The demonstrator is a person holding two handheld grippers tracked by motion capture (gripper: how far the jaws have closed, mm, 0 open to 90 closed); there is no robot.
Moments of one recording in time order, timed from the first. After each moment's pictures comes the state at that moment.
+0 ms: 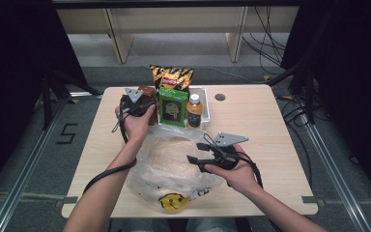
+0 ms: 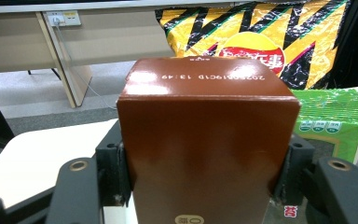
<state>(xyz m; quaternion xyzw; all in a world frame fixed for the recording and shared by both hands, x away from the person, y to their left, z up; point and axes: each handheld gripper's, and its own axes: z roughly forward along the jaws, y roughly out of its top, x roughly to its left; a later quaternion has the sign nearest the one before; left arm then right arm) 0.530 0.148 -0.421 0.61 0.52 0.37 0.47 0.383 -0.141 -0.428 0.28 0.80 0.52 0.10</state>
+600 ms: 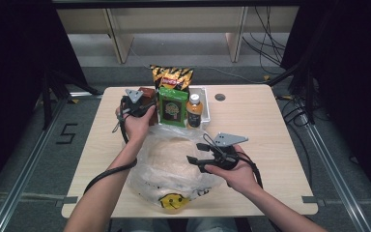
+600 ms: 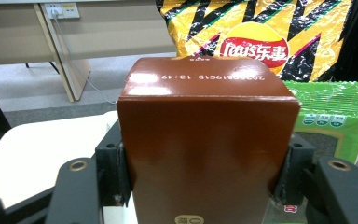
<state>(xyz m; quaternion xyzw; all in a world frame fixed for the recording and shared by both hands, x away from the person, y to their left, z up) 0.531 0.149 -0.425 0.61 0.53 0.36 0.46 0.384 -0.141 -0.429 0.28 0.80 0.52 0.10</state>
